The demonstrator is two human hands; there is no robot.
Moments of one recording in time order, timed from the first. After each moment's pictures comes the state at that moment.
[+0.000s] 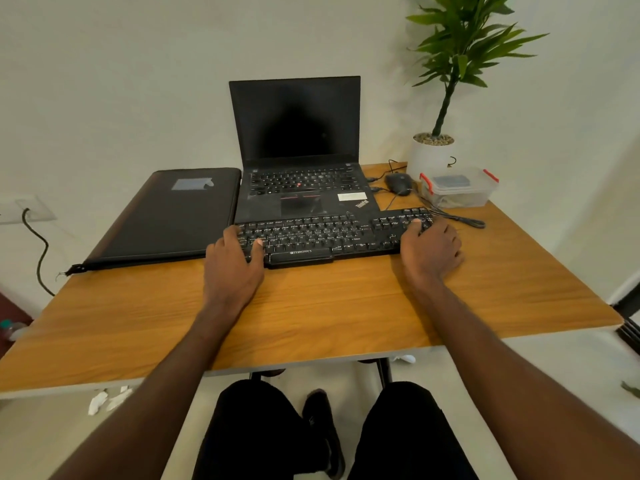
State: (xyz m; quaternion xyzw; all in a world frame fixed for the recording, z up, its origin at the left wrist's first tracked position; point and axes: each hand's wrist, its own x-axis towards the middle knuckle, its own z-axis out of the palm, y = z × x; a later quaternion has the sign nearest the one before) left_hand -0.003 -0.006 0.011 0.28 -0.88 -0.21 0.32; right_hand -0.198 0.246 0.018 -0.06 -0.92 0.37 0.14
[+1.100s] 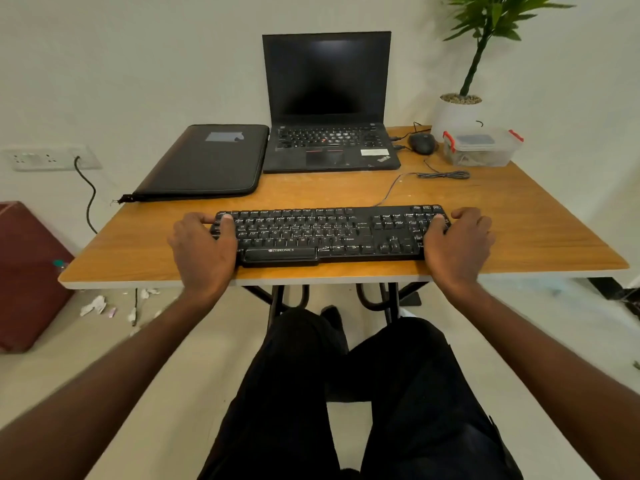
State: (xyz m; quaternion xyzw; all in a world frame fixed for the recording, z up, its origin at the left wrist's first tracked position) left_hand 0.122 0.015 -0.003 0.43 -0.77 -0.28 0.37; right_hand -0.083 0.308 0.006 0.05 -0.90 0.40 0.18
